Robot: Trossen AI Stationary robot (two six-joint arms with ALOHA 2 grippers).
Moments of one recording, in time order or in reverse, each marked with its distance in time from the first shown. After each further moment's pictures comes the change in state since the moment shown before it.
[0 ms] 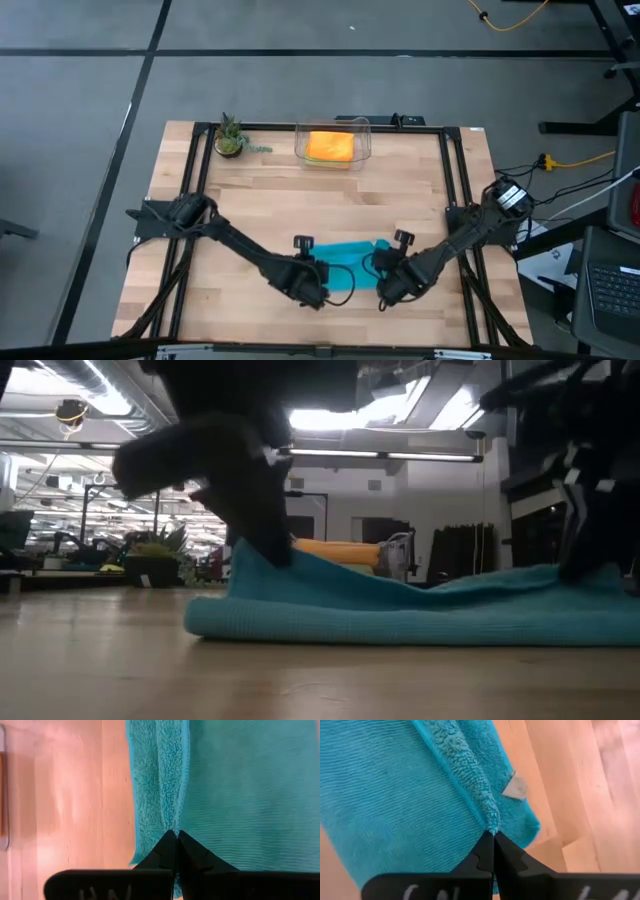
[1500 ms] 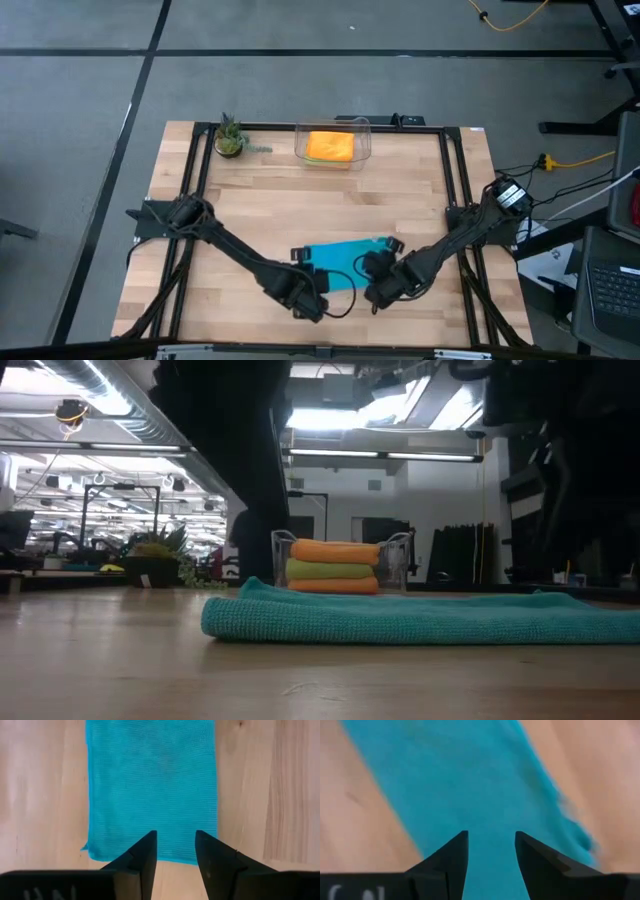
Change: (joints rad) left arm -0.047 -0.004 0.120 -0.054 0.150 -0.169; right arm -0.021 -0.001 0.066 0.142 -0.068 0.031
